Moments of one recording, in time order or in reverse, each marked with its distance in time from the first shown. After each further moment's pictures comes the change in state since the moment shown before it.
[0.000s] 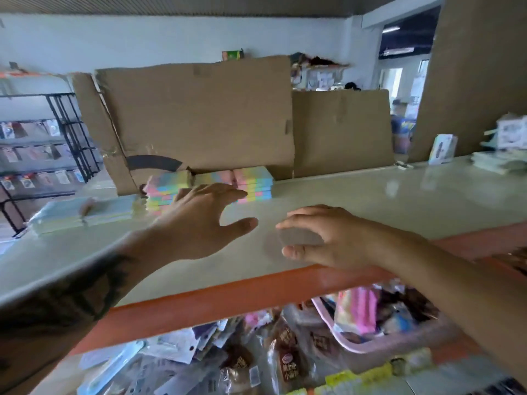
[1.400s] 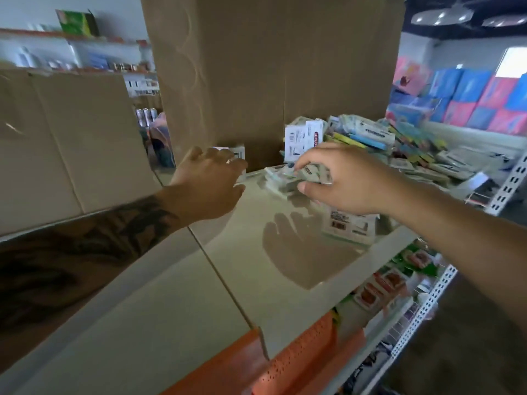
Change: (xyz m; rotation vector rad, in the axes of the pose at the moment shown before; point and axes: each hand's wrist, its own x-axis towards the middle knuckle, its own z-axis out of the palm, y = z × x) left_hand 0.414 0.423 0.170 0.300 0.157 0.403; right_hand -0.158 0.470 -0.201 -0.233 0.366 0.397
